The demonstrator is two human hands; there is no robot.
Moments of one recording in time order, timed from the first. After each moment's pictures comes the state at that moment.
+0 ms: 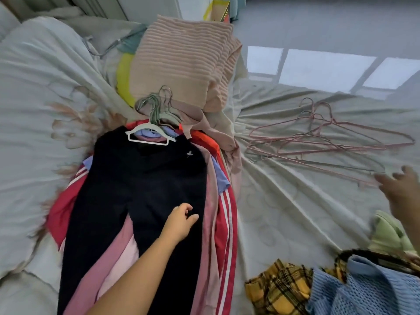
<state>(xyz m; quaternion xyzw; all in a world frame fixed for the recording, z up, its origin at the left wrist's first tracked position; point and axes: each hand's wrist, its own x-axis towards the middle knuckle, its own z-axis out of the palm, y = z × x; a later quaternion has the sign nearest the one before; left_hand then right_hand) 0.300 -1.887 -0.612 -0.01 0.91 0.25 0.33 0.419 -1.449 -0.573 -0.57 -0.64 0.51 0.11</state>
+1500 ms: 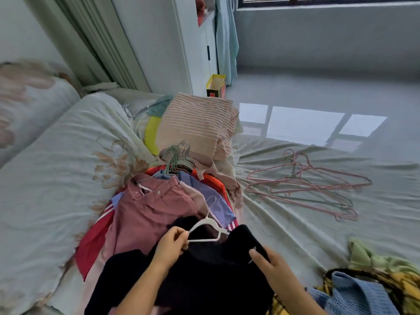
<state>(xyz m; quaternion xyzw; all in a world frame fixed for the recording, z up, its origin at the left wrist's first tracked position) 0.324 -1.937 -0.457 -0.04 0.83 0.49 0.26 0.461 -1.723 -0.455 -0.29 -0.68 0.66 -0.13</state>
